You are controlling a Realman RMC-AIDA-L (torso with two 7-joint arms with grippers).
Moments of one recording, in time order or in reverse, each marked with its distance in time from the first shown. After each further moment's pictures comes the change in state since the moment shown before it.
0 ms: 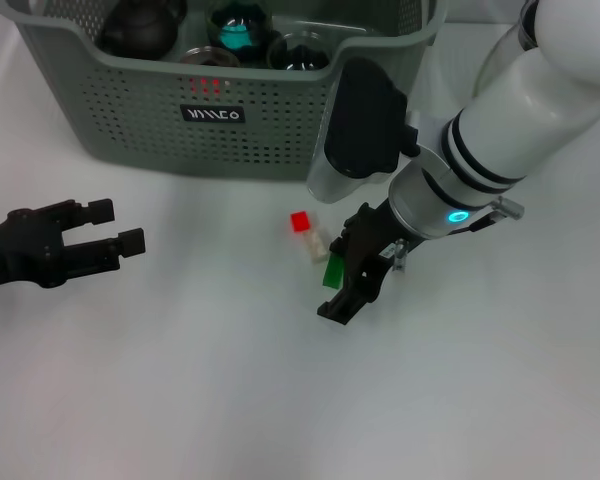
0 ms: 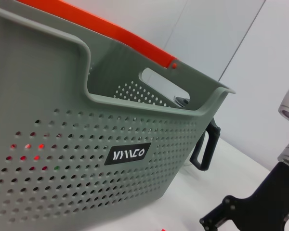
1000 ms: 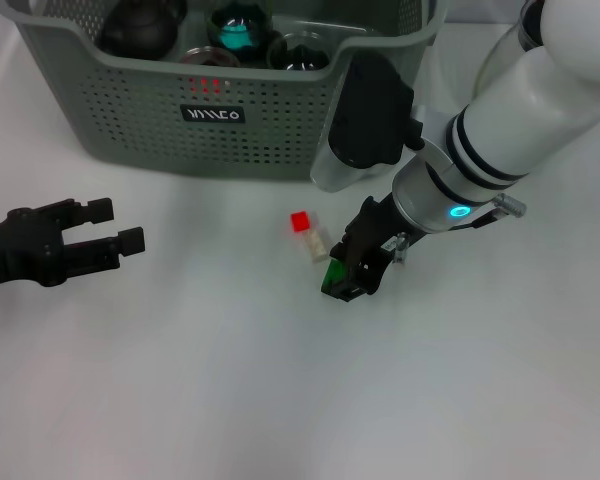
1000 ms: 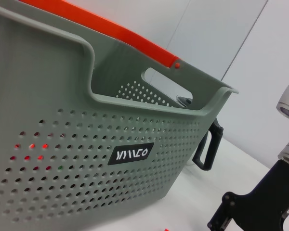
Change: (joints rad) left arm -0.002 0.000 0.000 -0.001 0.000 -0.009 0.000; right arm 0.000 -0.003 0.009 0.016 0.000 0.027 0.021
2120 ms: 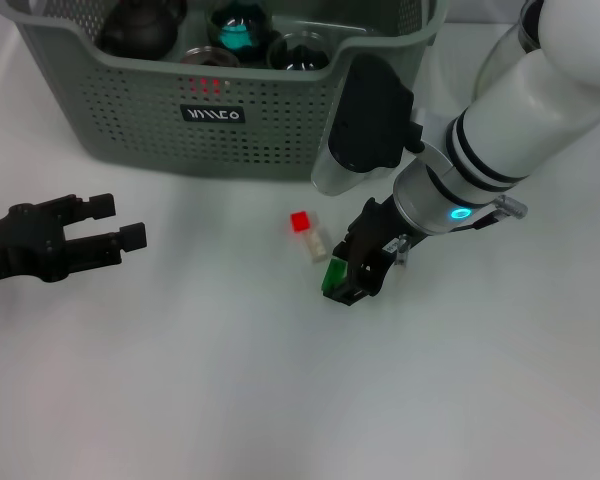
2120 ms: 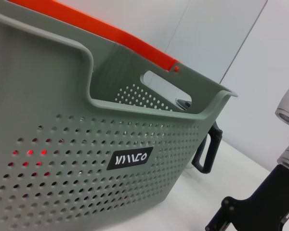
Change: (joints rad) left arm -0.006 0.000 0.000 0.000 -0.005 0.000 -0.003; right arm 0.000 0.000 -0.011 0.002 -0.005 0.005 0.004
